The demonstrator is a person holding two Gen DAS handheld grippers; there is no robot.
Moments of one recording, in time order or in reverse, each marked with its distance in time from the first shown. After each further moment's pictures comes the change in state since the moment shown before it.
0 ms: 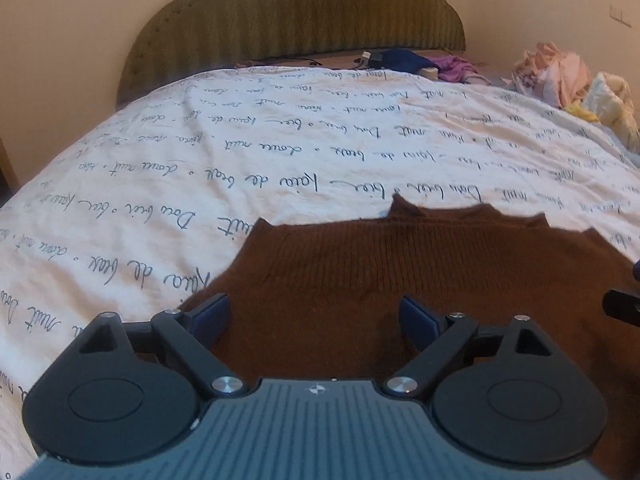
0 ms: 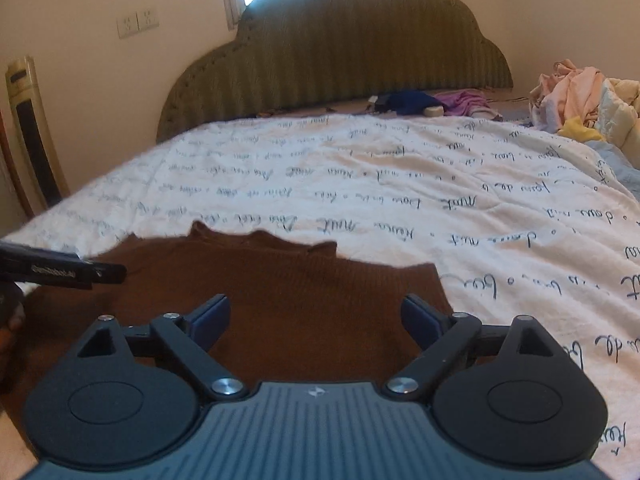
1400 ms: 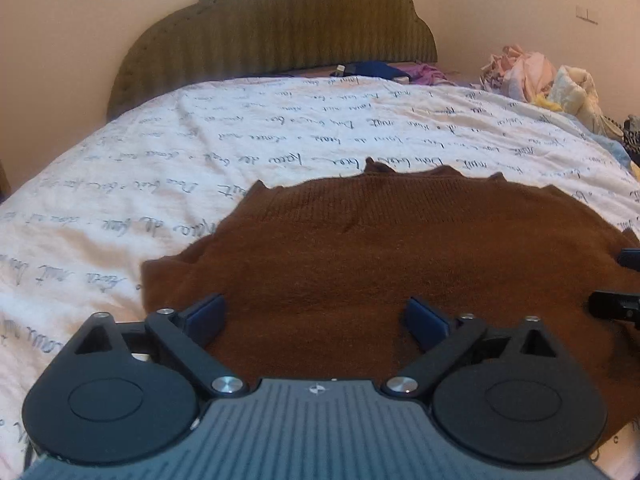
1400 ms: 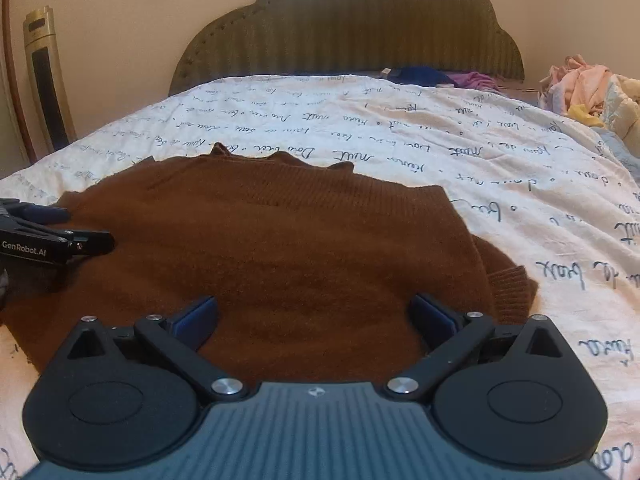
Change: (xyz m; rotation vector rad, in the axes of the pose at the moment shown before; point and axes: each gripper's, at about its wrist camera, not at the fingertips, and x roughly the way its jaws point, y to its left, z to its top) left arm -0.051 0.015 -0.055 0.009 -0.102 -0.055; right arm -0.032 0.018 -0.046 -0.061 0.056 -0.003
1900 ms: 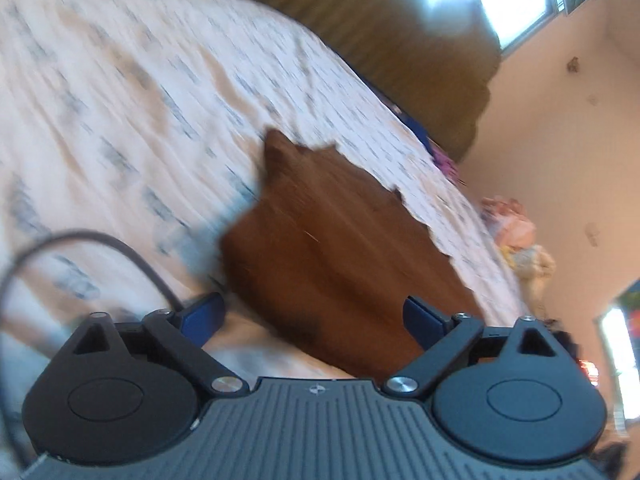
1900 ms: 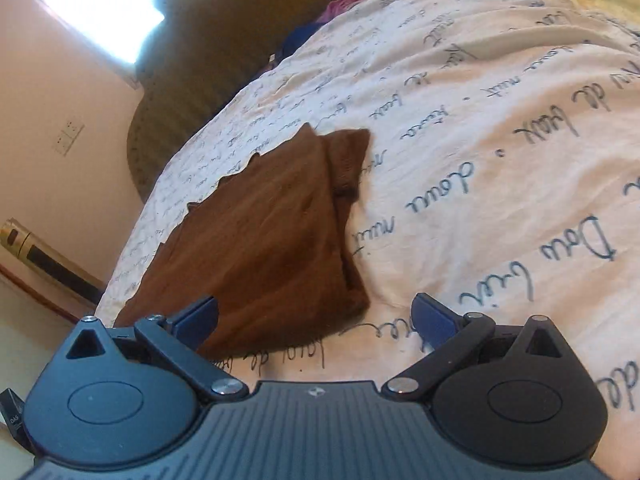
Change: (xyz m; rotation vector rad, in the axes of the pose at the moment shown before) left arm -0.077 0.085 -0.071 -0.750 0.073 -0.305; right arm -0.104 -0.082 -0.076 0.699 0.031 0.162
